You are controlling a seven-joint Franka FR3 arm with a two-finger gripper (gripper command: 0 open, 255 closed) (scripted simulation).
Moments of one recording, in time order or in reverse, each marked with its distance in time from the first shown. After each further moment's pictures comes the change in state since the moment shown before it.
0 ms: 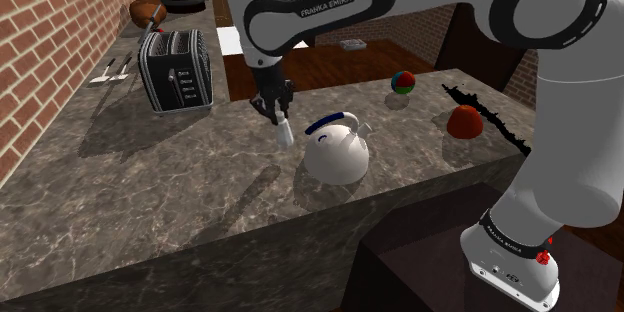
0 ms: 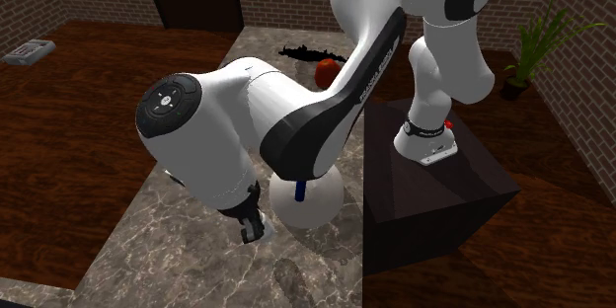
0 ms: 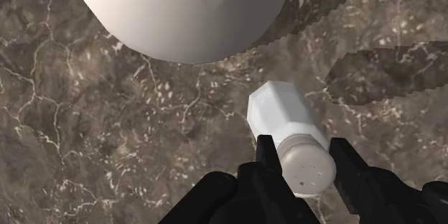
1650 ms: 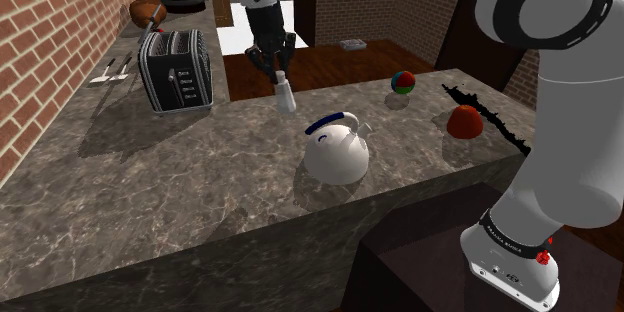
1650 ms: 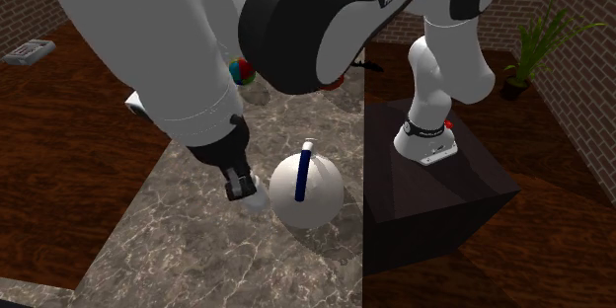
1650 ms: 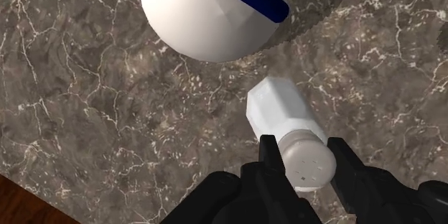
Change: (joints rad) arm 0.021 -0.008 0.006 0.313 0.006 -0.318 -0.029
